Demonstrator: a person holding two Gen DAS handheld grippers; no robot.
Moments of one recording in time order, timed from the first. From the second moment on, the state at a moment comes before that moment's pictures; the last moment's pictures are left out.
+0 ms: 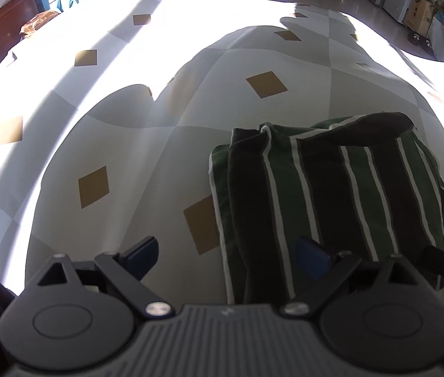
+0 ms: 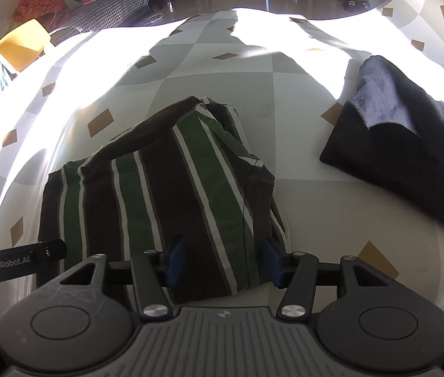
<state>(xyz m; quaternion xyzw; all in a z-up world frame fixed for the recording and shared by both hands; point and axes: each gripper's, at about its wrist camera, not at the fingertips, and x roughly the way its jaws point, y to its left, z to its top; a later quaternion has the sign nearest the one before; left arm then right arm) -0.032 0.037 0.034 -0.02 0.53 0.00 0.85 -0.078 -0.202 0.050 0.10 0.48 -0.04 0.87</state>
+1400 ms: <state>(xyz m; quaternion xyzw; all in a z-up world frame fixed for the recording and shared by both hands) 0.016 0.006 0.012 -0.02 0.52 -0.09 0.85 -0.062 -0.210 0.025 0.10 0.44 -0.01 0.89</state>
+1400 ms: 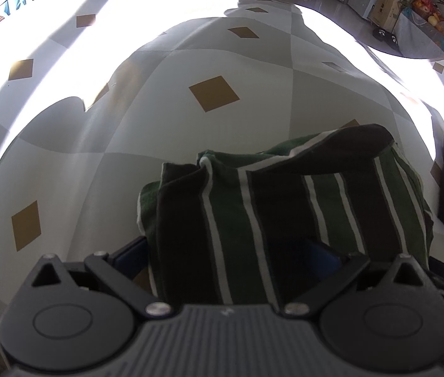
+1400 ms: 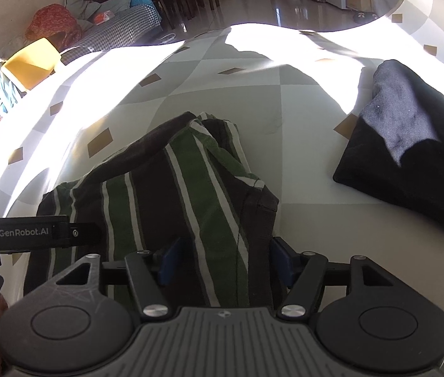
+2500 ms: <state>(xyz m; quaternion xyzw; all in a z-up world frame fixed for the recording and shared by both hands) 0.002 -0.010 0.019 0.00 0.47 -0.11 0.87 -0.067 -0.175 0.020 0.03 0.42 0.05 0.91</state>
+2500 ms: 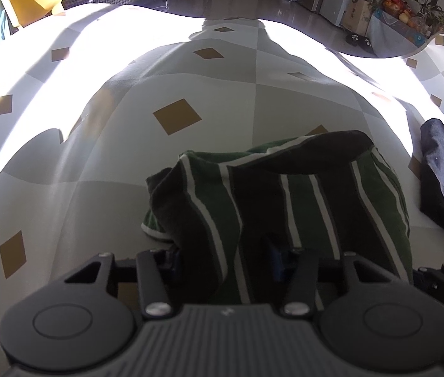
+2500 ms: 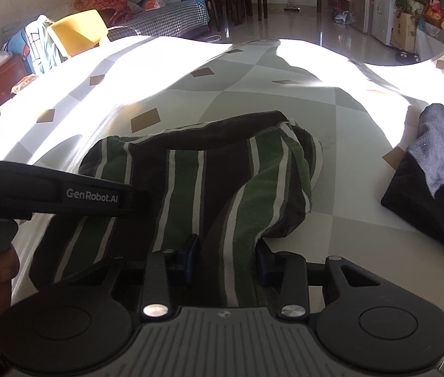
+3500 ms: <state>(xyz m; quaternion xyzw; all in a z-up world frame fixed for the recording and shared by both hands) -0.071 -0.028 0.096 0.06 0.38 -0.09 0.92 -0.120 -0.167 0.082 0.00 0.29 0.08 0.95</state>
